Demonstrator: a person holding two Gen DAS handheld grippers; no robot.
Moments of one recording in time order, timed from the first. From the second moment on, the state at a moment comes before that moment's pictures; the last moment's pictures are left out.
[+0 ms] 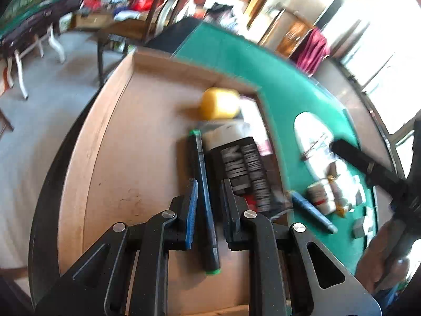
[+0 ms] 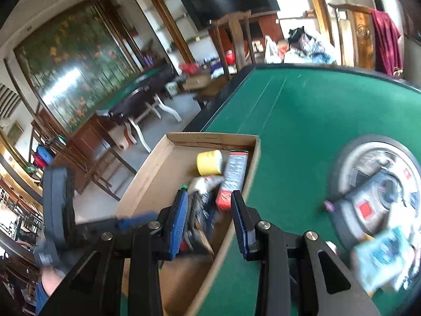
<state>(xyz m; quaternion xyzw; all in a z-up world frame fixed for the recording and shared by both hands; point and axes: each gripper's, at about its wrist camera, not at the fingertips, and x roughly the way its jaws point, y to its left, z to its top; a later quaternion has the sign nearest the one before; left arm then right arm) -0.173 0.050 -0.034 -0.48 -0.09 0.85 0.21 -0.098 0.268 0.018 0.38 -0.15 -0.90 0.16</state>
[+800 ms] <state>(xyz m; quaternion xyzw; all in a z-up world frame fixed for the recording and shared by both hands) -0.012 0.135 0.012 -0.39 0.03 0.89 0.24 0.000 0.387 0.000 0.32 -0.21 -0.92 0.09</state>
